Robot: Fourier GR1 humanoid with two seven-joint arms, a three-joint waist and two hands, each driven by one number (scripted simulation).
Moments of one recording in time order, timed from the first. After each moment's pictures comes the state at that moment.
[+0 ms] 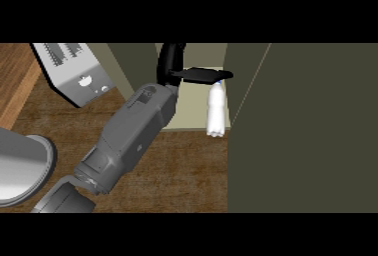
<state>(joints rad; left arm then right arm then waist) -1.12 0.00 -0.27 -0.44 0.57 0.36 -0.57 0.93 -0.12 -0.21 -2.39 -0.31 0.64 -0.34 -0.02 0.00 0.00</state>
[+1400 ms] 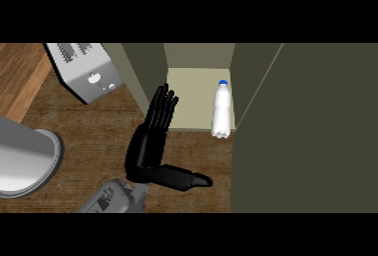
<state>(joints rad) -0.32 0.16 -0.60 -1.49 0.54 0.43 -0.38 0.86 -0.19 -0.02 -2.40 -0.29 0.66 -0.18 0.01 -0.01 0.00</state>
